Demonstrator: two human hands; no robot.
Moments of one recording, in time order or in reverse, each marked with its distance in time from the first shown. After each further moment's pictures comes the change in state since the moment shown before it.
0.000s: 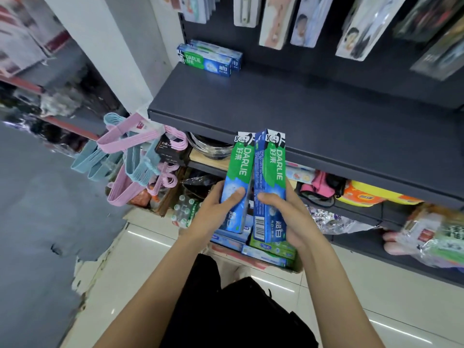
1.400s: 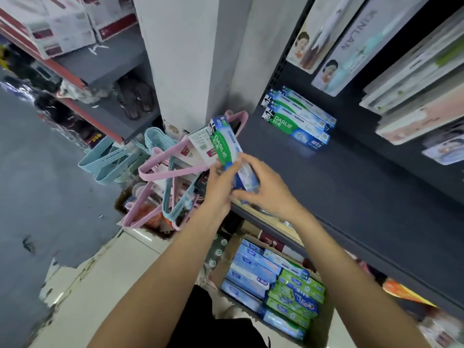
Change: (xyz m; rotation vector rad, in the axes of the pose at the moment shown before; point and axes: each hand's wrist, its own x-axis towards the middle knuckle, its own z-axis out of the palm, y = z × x) left_hand 0.194 0.102 -0.214 -0.686 0.312 -0.036; right_hand 0.263 -0.042 0.230 -1.154 -0.345 -0.311
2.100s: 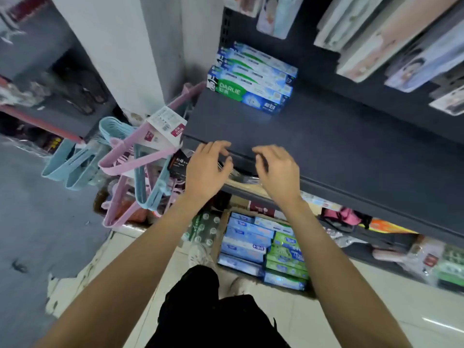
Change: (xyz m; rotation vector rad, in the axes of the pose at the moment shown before) left_hand 0.018 -0.047 -0.004 1.342 -0.202 0.968; right_hand -0.050 0.087 0.006 -0.443 0.687 0.029
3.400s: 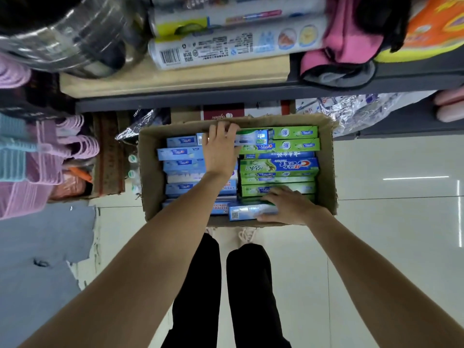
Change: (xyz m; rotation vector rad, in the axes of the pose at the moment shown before) left_hand -0.192 -0.027 0.422 0.586 -0.423 0.152; right_hand -0.392 0.296 0.157 0.163 -1.198 0.260
